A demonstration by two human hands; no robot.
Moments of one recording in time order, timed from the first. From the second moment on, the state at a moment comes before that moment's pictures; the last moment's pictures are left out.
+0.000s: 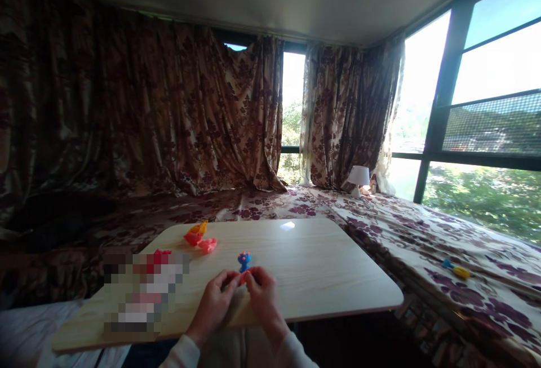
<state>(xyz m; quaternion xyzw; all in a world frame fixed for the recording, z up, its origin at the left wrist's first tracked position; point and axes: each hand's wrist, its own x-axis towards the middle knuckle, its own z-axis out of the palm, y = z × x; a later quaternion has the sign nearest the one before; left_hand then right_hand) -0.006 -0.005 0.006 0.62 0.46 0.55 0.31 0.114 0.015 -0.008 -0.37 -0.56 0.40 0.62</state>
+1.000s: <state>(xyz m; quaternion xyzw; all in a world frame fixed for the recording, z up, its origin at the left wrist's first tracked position) -0.011 -0.001 0.005 0.63 0.47 0.56 0.26 0.117 0.011 -0.002 -0.33 -0.57 0.42 0.62</state>
